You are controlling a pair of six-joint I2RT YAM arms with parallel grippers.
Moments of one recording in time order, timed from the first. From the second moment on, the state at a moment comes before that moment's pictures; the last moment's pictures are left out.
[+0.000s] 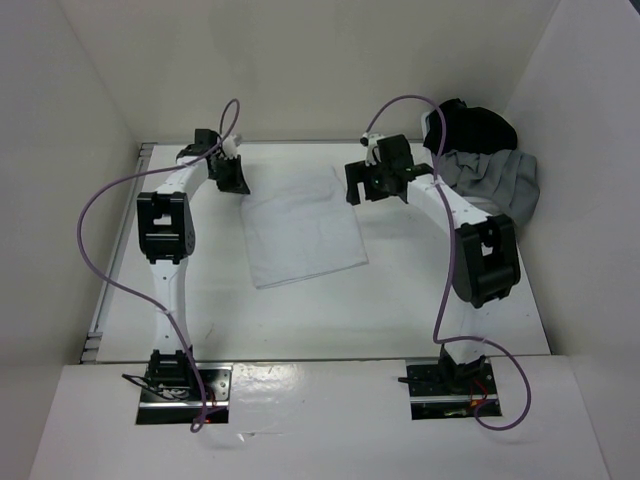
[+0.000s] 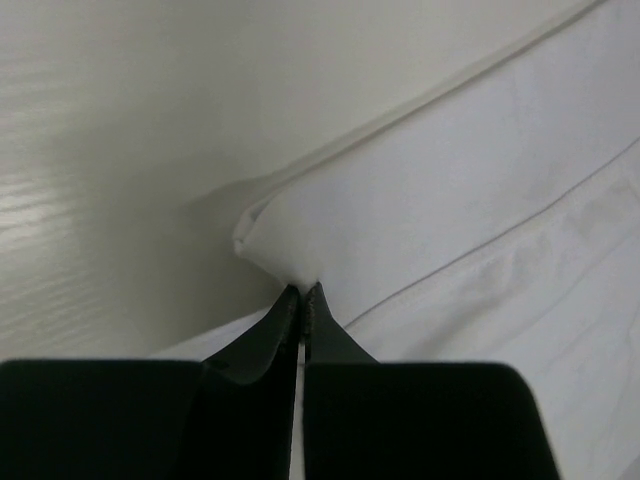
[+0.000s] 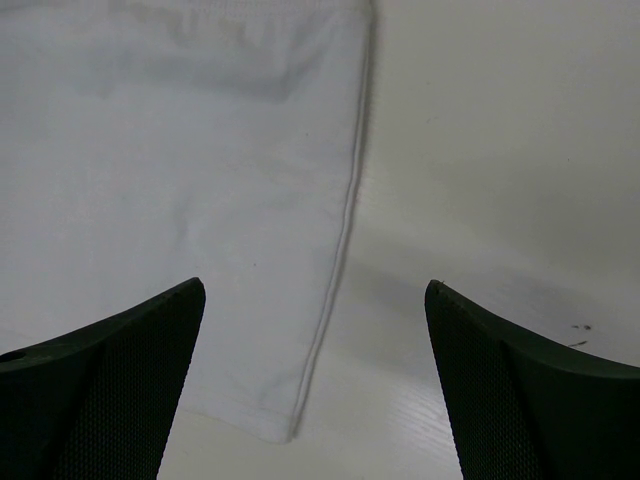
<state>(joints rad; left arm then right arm) 0.02 2.47 2.10 -0.63 0.47 -0.06 0.32 1.87 1.48 -0.39 -0.17 0.05</state>
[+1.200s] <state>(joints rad) -0.32 1.87 1.22 -0.61 0.31 0.41 0.38 1.87 1.54 -0.42 -0.16 0.01</state>
